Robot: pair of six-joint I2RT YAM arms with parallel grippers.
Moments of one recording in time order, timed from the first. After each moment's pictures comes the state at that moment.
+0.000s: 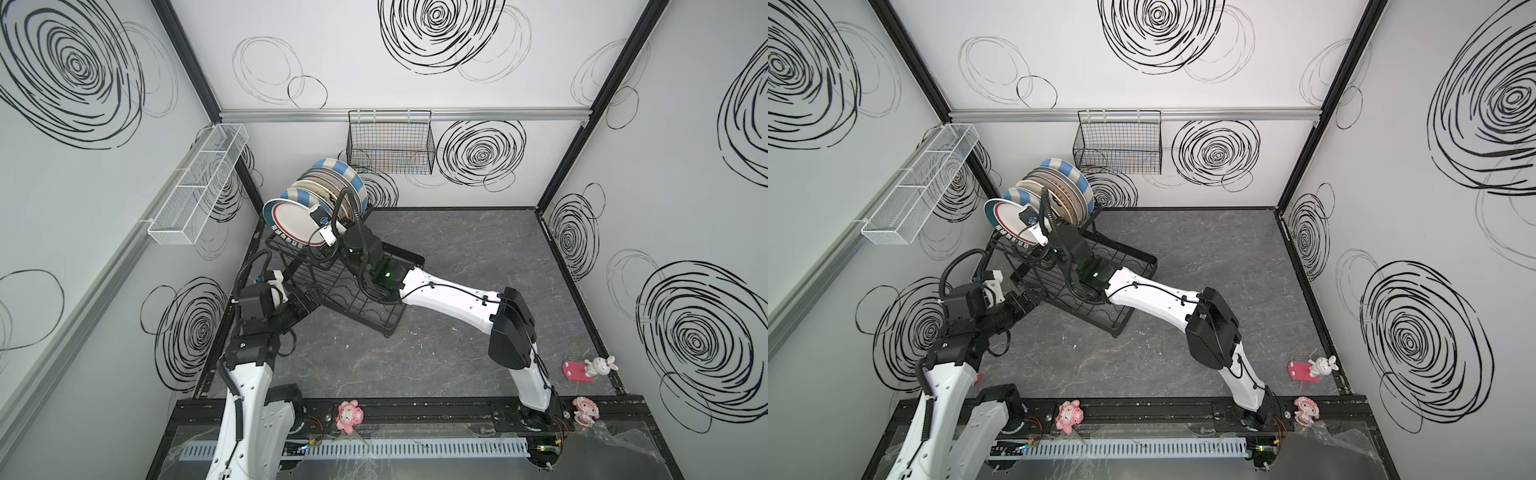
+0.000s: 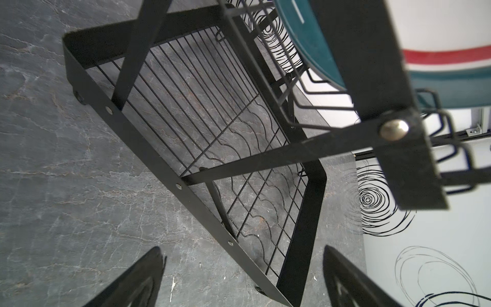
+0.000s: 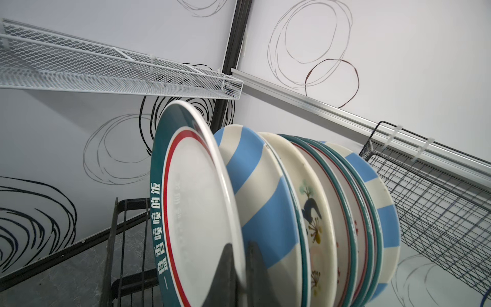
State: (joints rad) left arm 0.21 0.70 0.59 -0.53 0.47 -0.60; right arm 1.05 2.10 1.94 0.20 0.41 -0.29
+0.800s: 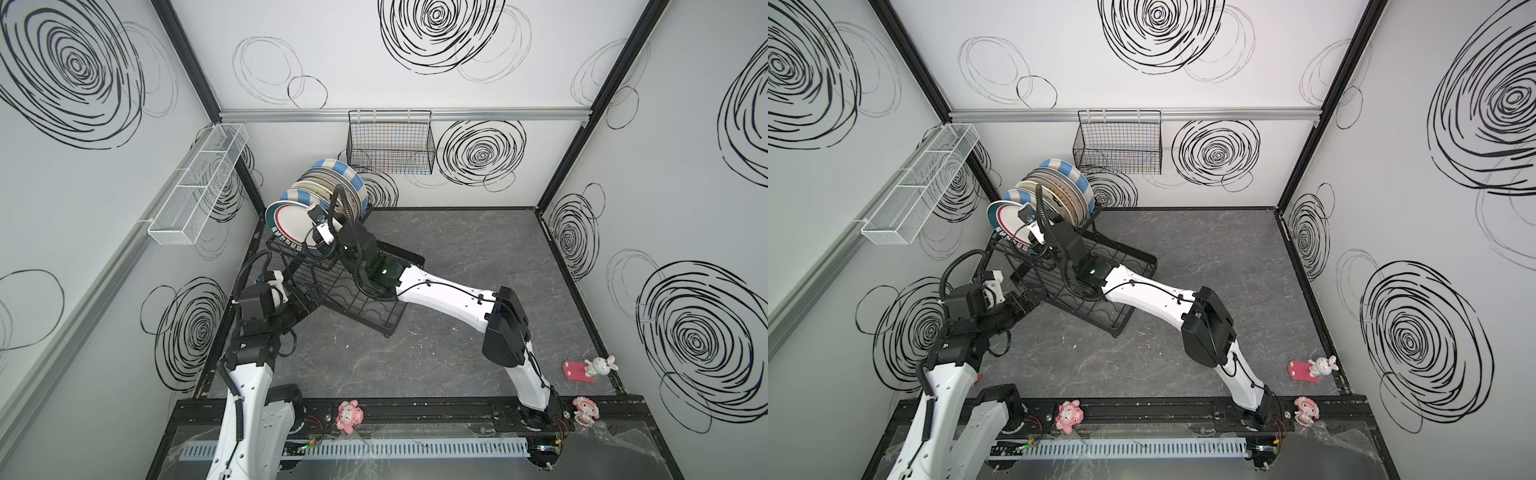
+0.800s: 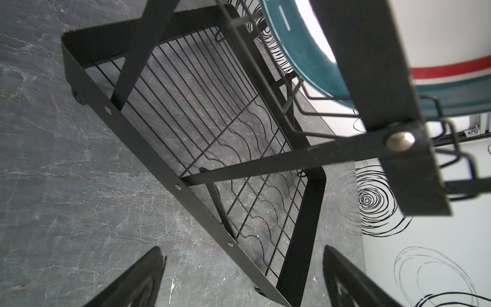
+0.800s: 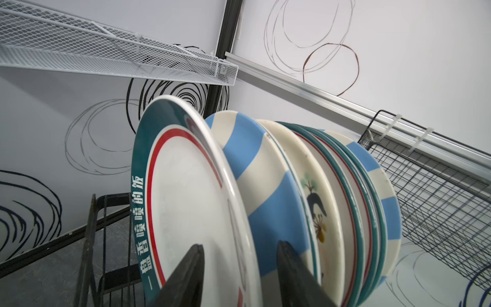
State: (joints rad) left arm 0.21 0.70 0.58 -0.52 0.47 -0.60; right arm 1.05 2.13 2.00 0.12 0.45 -0.29
